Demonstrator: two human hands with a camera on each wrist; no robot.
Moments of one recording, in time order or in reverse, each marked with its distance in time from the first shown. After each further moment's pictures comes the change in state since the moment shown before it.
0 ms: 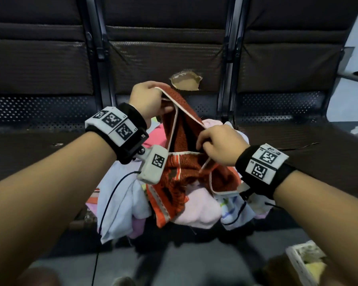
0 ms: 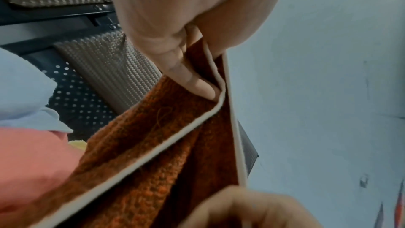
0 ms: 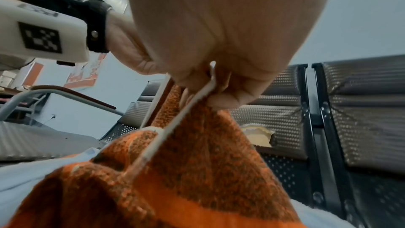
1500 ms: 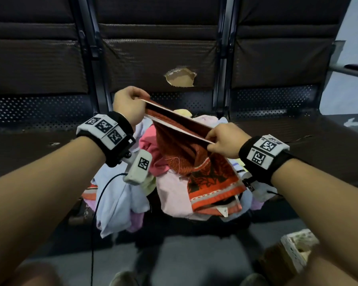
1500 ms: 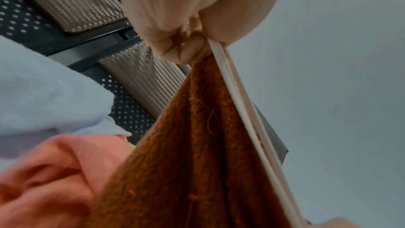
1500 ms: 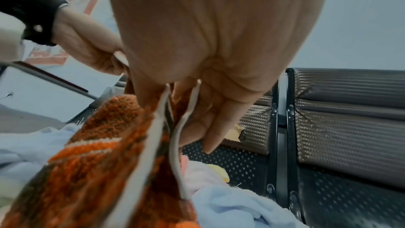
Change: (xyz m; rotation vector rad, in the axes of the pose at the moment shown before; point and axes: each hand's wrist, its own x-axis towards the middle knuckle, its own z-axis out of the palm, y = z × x) left_hand 0.014 -0.036 -0.030 0.349 0.191 0.163; right_hand -0.002 0.028 0.000 -0.122 -0.129 0.062
